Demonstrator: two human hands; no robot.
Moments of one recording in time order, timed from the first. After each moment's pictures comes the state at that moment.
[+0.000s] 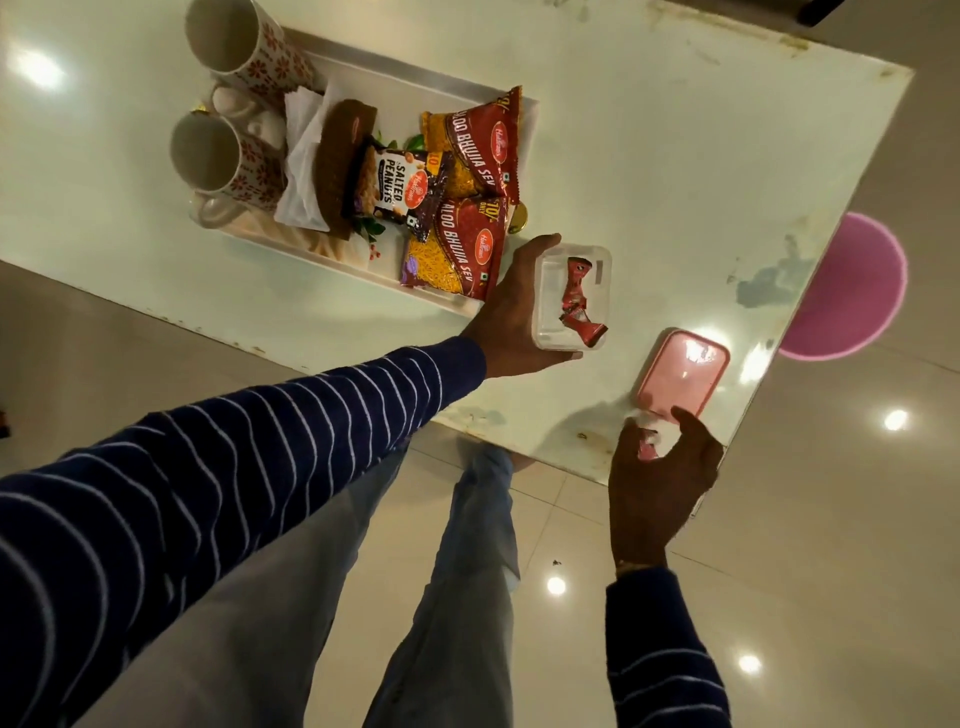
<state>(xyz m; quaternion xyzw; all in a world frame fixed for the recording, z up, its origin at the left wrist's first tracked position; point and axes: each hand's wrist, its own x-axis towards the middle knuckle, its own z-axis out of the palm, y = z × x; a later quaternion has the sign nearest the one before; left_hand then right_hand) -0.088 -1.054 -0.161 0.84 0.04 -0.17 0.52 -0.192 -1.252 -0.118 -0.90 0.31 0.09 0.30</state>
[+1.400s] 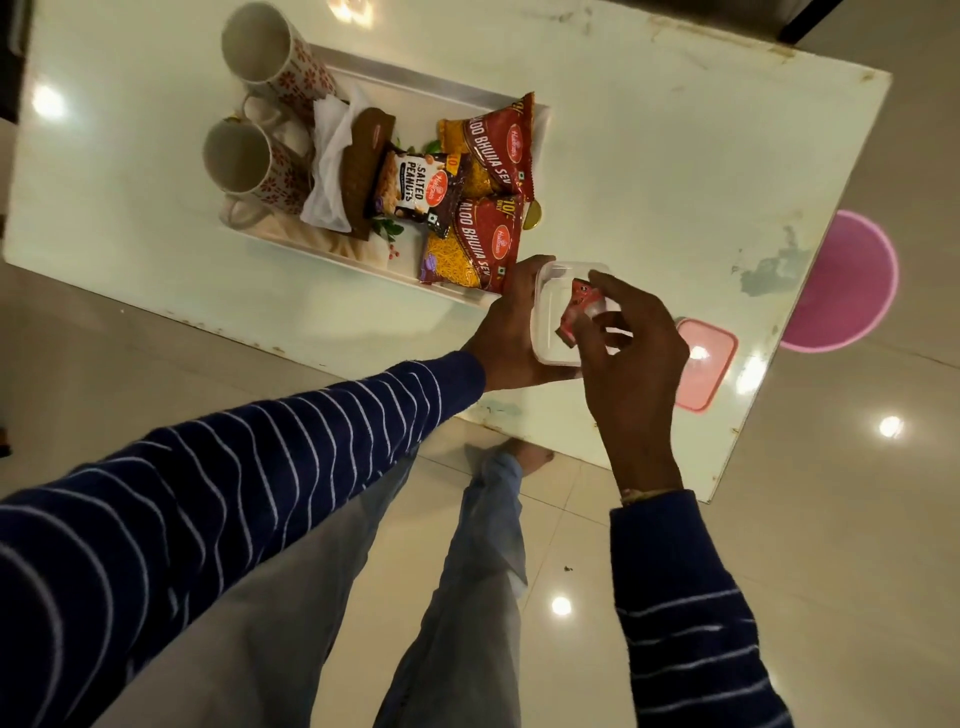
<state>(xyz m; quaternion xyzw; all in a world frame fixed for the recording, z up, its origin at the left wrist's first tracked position) -0.116 -1.045 -0.133 0.80 0.03 -0.20 0.56 -0.115 -1.177 -0.039 -0.86 0.11 0.08 0.50</state>
